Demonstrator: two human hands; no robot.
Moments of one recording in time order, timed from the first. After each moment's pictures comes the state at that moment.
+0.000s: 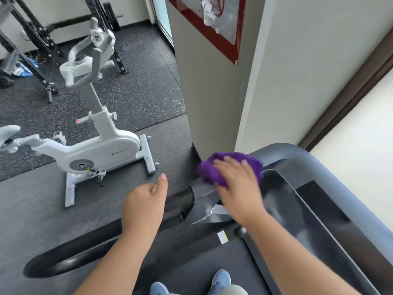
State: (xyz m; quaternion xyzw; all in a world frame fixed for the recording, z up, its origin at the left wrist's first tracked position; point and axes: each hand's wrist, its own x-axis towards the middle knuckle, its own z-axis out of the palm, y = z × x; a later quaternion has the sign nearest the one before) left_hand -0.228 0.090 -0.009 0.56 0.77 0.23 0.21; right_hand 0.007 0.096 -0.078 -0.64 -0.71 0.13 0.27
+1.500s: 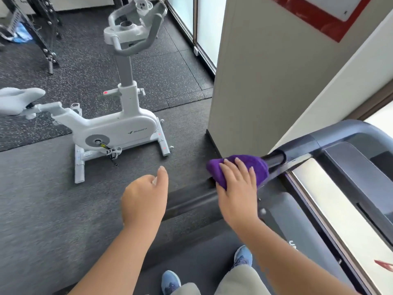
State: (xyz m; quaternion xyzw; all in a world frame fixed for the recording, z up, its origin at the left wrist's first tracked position) left_hand -0.505 0.039 -0.033 0.54 0.79 0.23 0.21; right_hand -0.293 0.020 -0.088 -0.71 -0.66 0.12 0.22
